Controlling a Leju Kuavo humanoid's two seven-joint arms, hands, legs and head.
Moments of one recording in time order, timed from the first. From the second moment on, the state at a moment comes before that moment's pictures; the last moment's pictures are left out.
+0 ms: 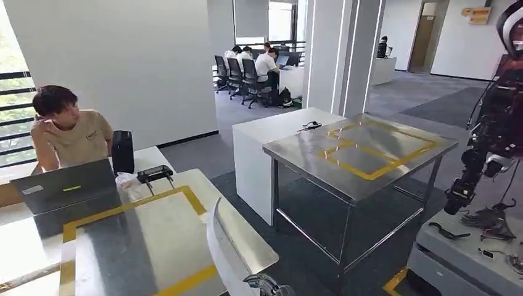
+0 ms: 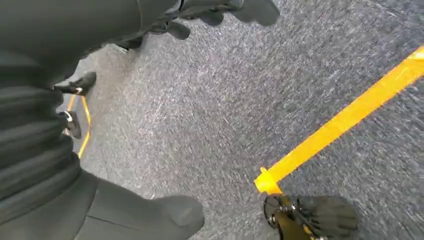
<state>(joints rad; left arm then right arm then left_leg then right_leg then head) -0.11 -0.08 0.71 -0.18 -1.06 0.11 0.04 -0.20 0.06 0.68 -1.41 0.57 -0.15 -0.37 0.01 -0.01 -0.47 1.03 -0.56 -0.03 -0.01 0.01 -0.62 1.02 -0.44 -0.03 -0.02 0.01</state>
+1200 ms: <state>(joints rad) -0.12 -0.08 0.71 -0.18 -1.06 0.08 0.02 -0.19 0.06 0.68 -1.40 0.58 -0.15 -0.38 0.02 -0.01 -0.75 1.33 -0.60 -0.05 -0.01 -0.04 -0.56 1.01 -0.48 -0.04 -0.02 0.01</state>
